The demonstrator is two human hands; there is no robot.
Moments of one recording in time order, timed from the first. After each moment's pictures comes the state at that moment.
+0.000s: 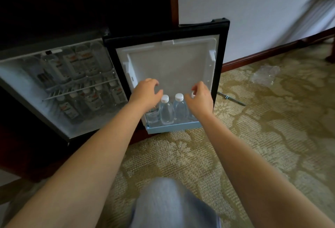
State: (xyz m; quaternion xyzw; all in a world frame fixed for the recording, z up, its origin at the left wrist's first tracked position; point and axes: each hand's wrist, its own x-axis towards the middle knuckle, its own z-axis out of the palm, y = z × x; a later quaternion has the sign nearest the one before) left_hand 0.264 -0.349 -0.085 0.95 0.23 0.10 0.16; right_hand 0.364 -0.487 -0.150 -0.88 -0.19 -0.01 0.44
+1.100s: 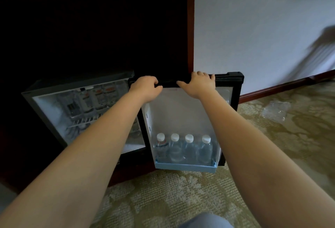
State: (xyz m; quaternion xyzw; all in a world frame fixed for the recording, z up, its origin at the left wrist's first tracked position) left_hand 0.268 -0.305 0.043 0.95 0.27 0.13 0.10; right_hand 0.408 -0.422 0.014 -0.93 -0.32 -0.06 0.14
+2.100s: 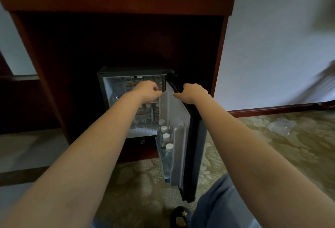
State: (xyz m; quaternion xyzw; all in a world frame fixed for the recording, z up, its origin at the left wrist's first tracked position) left_hand 0.033 -0.338 0.069 0.93 0.32 0.13 0.16; right_hand 0.169 -0.437 0.054 -0.91 -0.38 0.02 0.13
